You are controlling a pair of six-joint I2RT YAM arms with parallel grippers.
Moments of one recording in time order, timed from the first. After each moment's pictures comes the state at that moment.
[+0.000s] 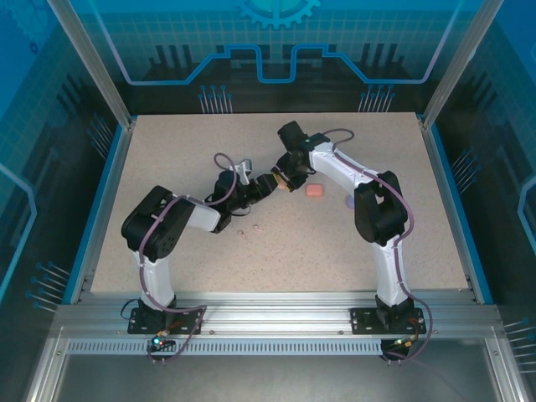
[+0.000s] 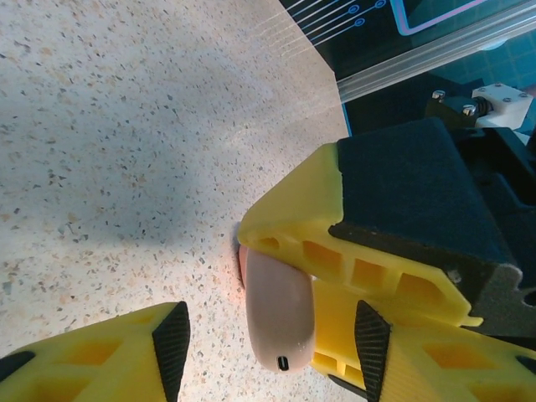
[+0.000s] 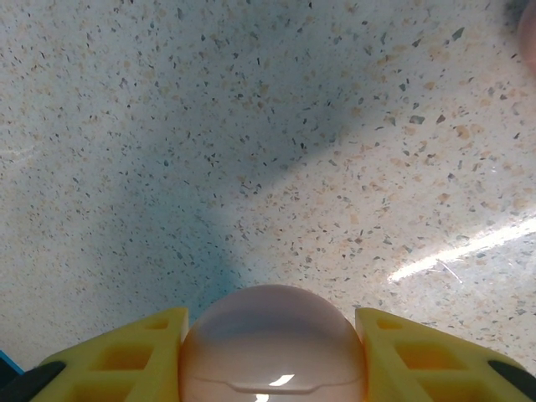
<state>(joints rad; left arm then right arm) -0.44 1.93 0.80 0.84 0.36 -1.01 0.52 2.15 1.83 -0.87 -0.16 1.32</state>
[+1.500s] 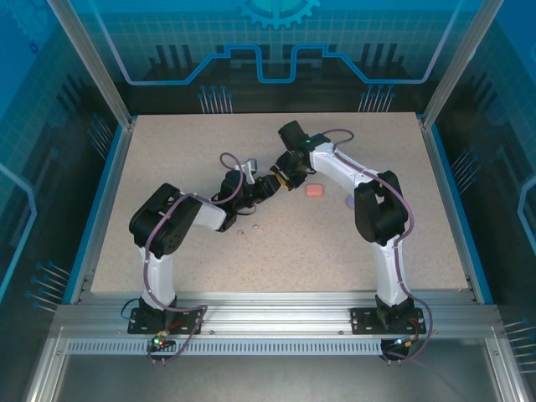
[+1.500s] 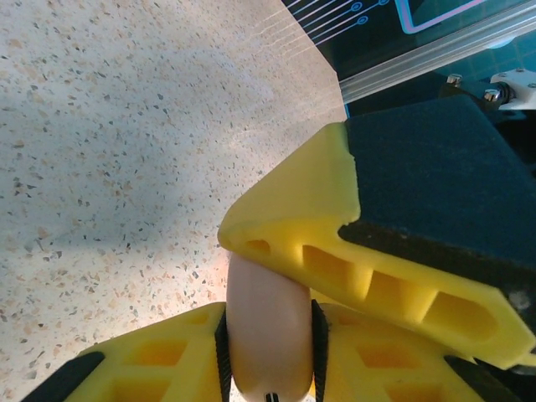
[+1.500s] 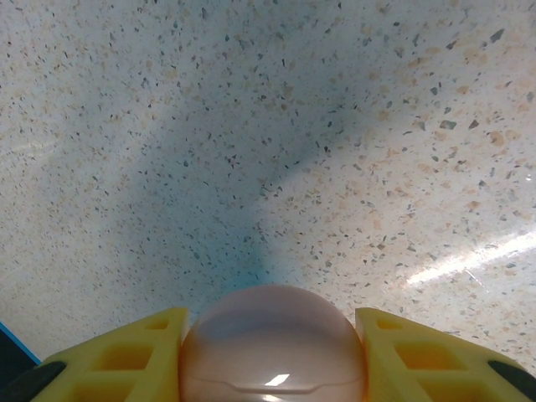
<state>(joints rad) -0.47 1.98 0.85 0.85 0.32 -1.01 0.51 2.15 1.81 -0.82 -0.18 1.32</state>
